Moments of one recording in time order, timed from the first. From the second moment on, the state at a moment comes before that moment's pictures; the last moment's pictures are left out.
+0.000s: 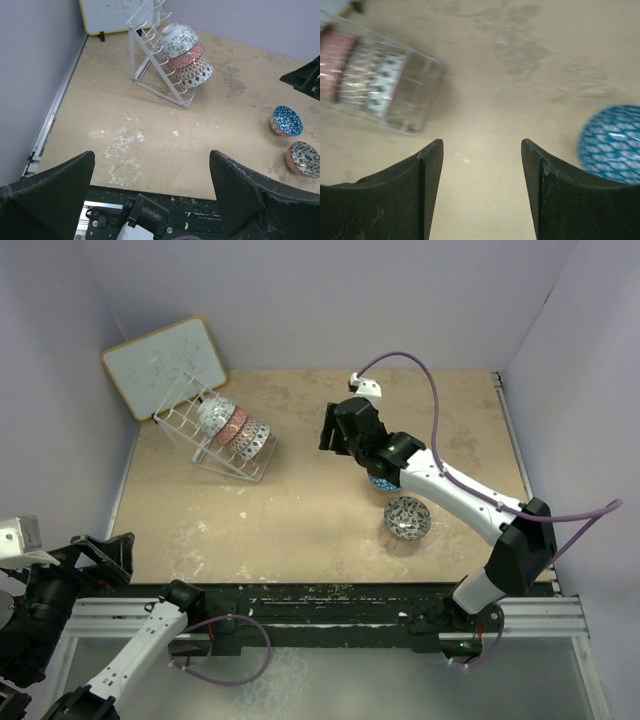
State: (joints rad) left arm -0.38 0.46 1.71 -1.50 -0.40 -0.37; right arm 0.77 1.55 1.37 -0.36 0.40 0.64
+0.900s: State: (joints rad) left arm -0.38 0.46 1.66 -1.47 -0.40 -0.37; right arm 0.61 1.82 1.29 -0.60 0.50 0.45
